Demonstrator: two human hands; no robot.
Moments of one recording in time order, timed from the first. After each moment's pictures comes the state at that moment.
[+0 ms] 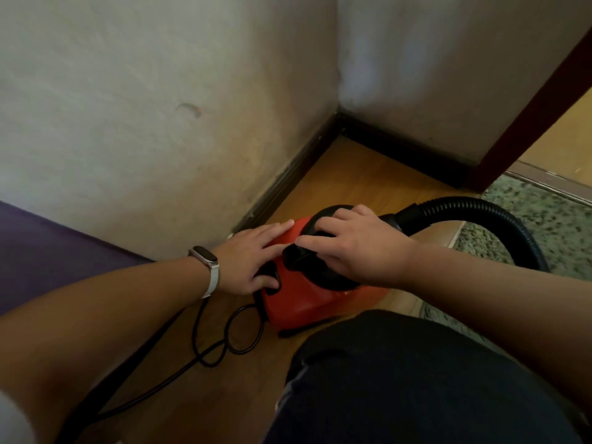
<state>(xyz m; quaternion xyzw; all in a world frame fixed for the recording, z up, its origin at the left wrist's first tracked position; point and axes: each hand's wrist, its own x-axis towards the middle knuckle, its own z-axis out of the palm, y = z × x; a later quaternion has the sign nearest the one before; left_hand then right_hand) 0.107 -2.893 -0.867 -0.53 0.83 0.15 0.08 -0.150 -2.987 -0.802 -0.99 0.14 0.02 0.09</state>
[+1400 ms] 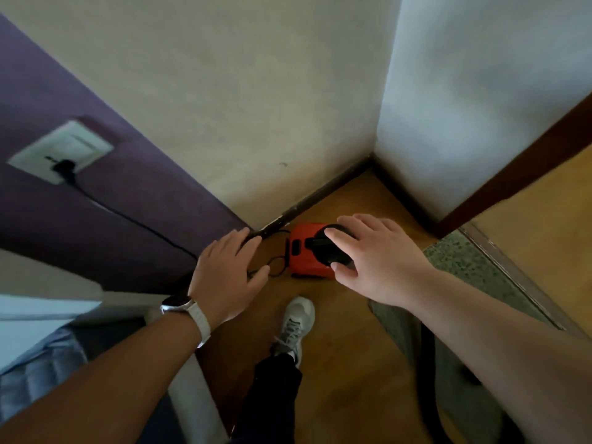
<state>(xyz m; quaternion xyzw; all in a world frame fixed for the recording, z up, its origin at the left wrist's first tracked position) -0.067 -2.750 -0.447 -0.88 0.46 0.13 0.05 -0.251 -2.956 -0.430 -0.98 0.14 0.09 0.13</state>
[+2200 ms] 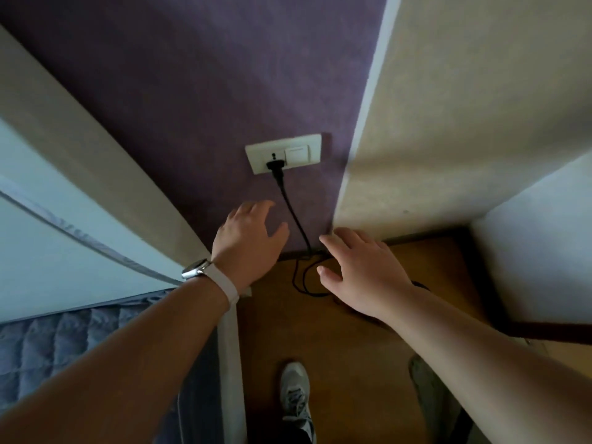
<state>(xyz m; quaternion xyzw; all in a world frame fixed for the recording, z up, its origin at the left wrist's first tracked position) 0.125 -2.625 -0.361 -0.95 0.17 0.16 -0.19 0.014 -2.794 -0.371 -0.98 0.04 0.15 0.14</state>
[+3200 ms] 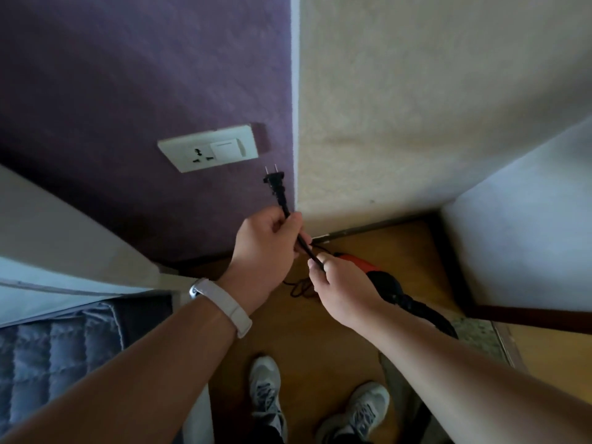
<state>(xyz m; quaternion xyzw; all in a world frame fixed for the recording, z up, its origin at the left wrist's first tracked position) 0.078 -2.740 -0.361 -0.82 0.02 0.26 -0.52 -0.011 -2.851 -0.424 -0.88 0.20 0.19 0.38</state>
